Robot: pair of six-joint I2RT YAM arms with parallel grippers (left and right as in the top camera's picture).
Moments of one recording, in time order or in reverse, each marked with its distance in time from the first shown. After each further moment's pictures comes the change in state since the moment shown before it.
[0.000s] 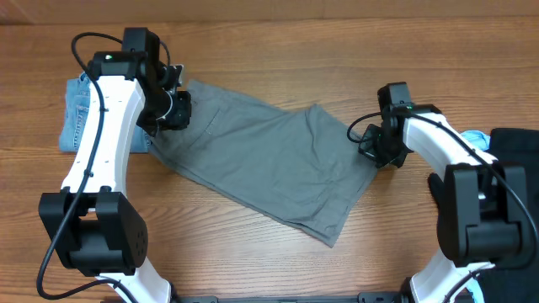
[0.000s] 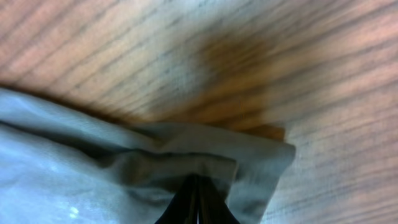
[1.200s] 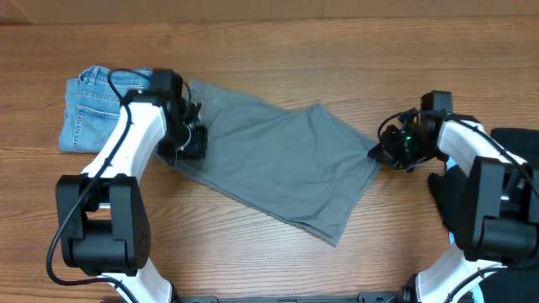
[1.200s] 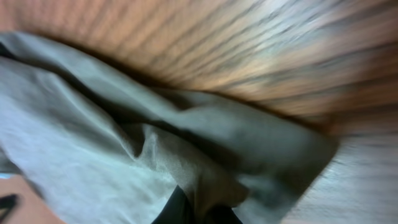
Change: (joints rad) left arm -0.039 0.000 -0.389 0.291 0.017 0.021; right arm -0.235 0.014 -0.019 -0.008 -0.512 -0.176
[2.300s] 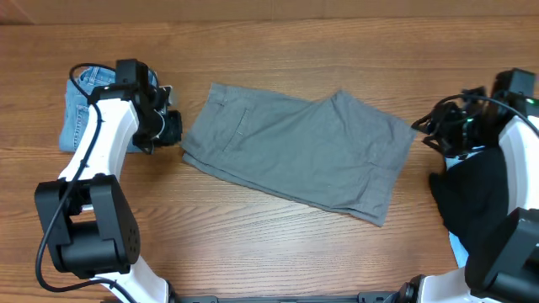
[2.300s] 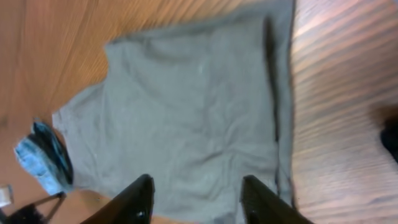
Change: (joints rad) left arm 0.148 0.000 0.077 0.059 -0.022 -0.001; right arm -0.177 -0.218 0.218 -0.350 0.003 -0.035
